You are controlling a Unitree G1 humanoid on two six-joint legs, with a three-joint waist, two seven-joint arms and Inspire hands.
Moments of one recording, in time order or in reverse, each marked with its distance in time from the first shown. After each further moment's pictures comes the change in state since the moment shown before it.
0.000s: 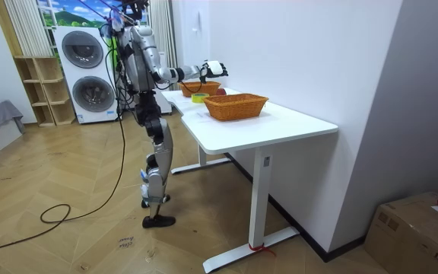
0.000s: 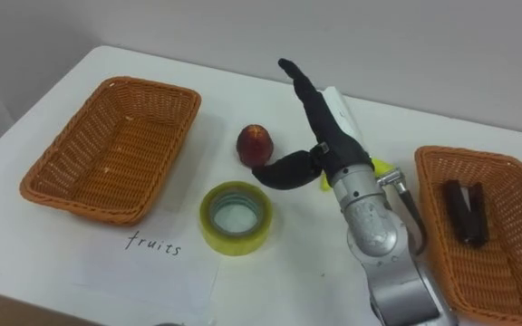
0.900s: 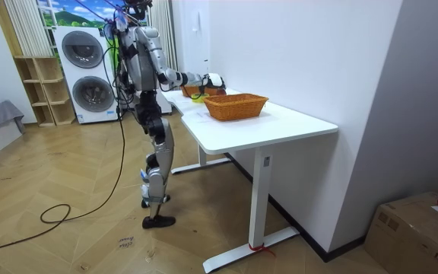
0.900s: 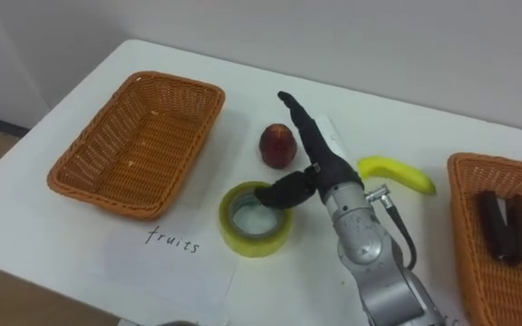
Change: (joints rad) left arm 0.019 -0.022 -0.027 -0.002 0.016 0.026 0.004; right arm -0.018 0.003 0.071 0.202 0.002 0.002 -0.034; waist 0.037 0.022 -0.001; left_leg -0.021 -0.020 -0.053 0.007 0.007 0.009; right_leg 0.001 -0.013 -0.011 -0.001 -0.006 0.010
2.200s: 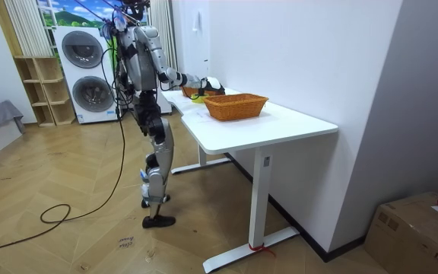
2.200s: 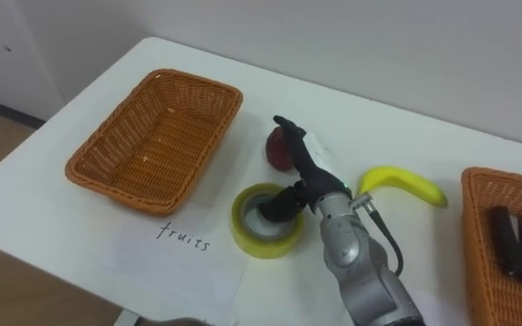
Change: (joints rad) left arm -0.007 -0.017 -0.013 -0.017 0.000 0.067 -0.051; right arm -0.038 0.073 0.002 0.126 -0.220 0.022 0.003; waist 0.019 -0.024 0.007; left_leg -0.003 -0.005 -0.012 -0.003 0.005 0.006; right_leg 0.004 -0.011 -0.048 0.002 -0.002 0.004
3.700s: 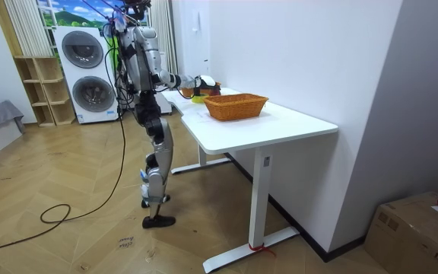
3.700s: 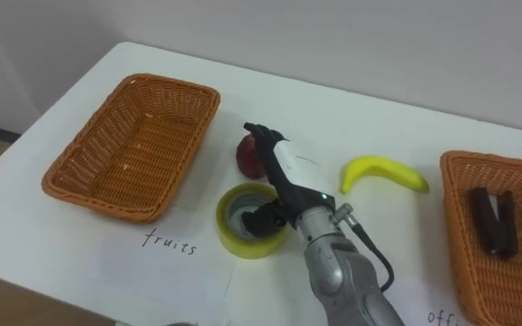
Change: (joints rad) left arm -0.024 0.001 0.001 0.053 -0.010 -0.069 0.069; right arm 0.126 0.001 0.082 -0.216 -0.208 -0.005 -0.018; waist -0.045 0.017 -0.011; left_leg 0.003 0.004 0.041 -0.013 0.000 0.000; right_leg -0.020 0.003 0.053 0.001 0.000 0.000
